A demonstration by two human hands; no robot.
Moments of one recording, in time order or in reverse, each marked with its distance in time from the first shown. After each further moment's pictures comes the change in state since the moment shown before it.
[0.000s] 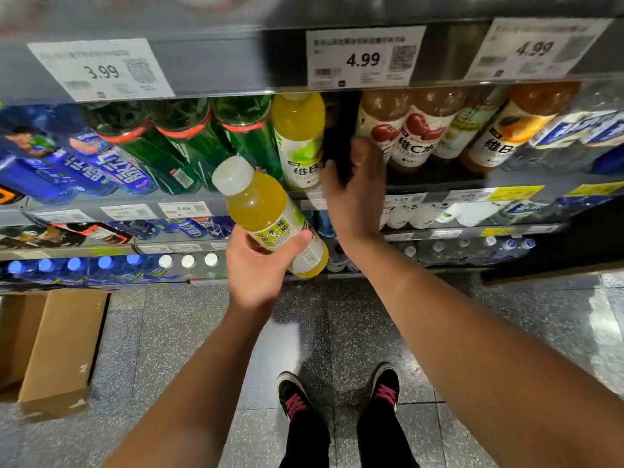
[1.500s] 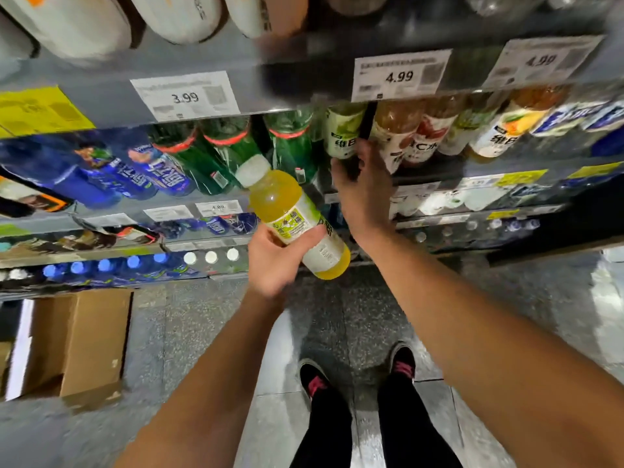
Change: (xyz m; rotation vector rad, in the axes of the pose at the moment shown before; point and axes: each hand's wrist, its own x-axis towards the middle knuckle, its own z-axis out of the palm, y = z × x) left_hand 0.006 0.017 -0.041 0.001 -0.157 -0.211; right_hand -0.014 -0.039 0.001 -0.006 -0.112 0.130
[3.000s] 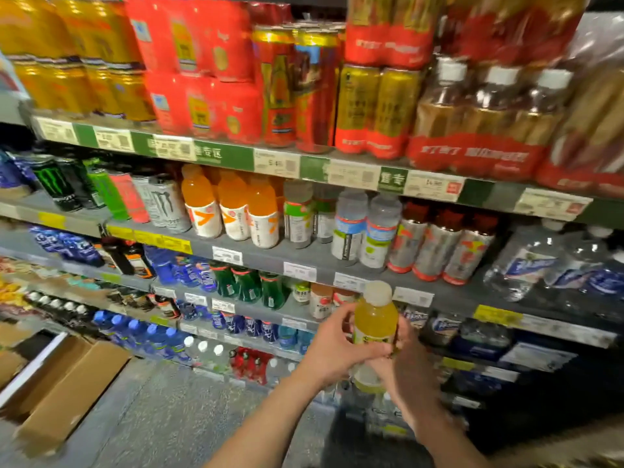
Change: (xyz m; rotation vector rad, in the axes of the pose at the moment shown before) left_hand -0.205 0.168 0.210 0.222 -0.199 0.387; right_hand -0.025 -0.064 -0.364 0.230 -0.436 0.003
